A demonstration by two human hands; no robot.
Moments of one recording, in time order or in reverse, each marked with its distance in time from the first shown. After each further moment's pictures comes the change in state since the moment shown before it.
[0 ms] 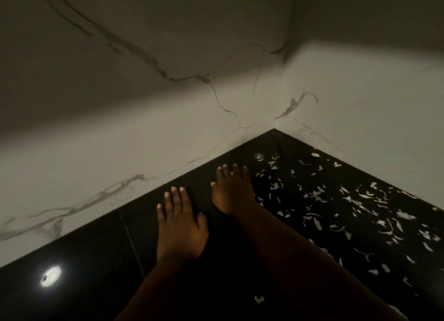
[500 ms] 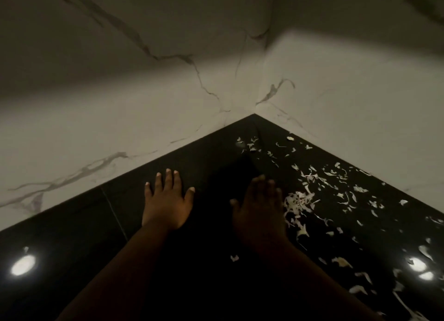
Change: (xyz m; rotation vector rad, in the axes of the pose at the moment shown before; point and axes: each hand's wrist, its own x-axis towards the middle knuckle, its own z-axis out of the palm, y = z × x) left_hand 0.005 -0.004 0.003 0.069 -0.139 0.102; right_hand -0.164 0.036 -0.048 0.147 -0.139 0.312
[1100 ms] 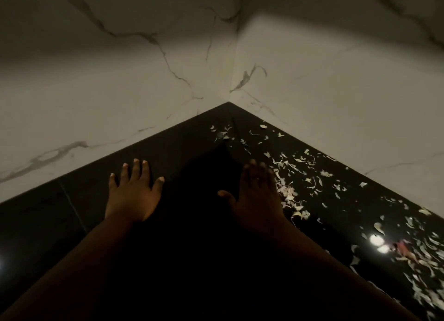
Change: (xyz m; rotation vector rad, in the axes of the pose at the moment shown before) left_hand 0.002 0.001 0.003 -0.004 0.001 0.001; right_hand 0.009 0.064 -0.005 -0.144 -0.010 -0.091
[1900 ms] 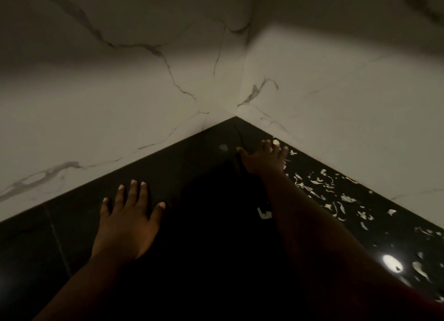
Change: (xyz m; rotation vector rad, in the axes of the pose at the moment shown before) left_hand 0.003 -0.011 0.003 -0.039 -0.013 0.047; right_hand 0.194 0.037 -0.013 0.101 0.079 0.277
